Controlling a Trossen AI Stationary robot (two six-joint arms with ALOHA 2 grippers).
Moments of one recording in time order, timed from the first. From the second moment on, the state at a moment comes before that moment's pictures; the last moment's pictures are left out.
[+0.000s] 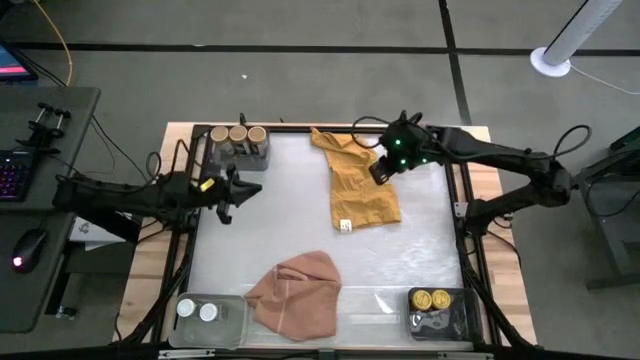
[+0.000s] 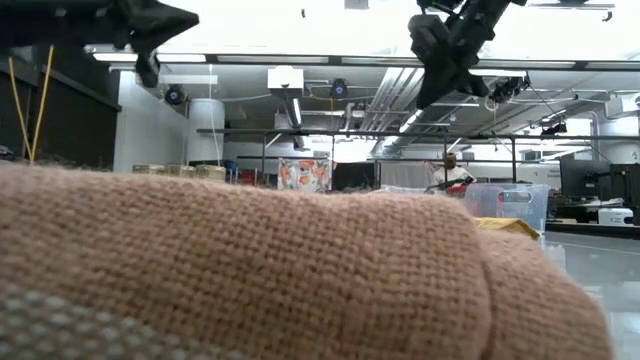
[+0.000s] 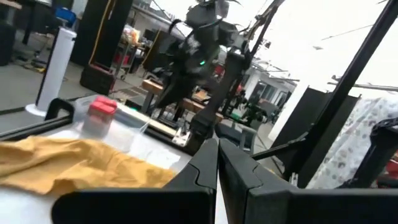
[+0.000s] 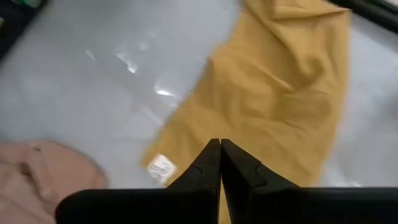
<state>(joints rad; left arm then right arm) -0.01 0.53 0.25 0.41 -0.16 -0.41 -0.35 1.31 1.19 -0.84 -0.01 0.53</state>
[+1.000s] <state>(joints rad) 0.01 0.20 0.01 0.23 -0.13 -0.57 0.12 0.72 0.73 -0.47 0.11 0.63</state>
